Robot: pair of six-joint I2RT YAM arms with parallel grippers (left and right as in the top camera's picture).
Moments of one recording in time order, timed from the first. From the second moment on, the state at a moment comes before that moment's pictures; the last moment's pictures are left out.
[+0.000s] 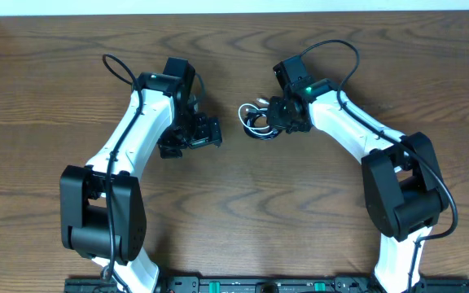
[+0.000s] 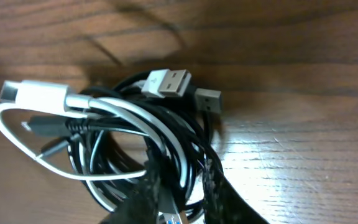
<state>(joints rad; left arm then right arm) -0.21 1.83 1.40 -1.15 0.22 -0.40 0.45 2.05 1.46 -0.64 -0.11 0.64</state>
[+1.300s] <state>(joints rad) -0.21 1.83 1.40 -1.13 0.22 -0.40 0.37 2.05 1.46 -0.73 -0.29 0.47</state>
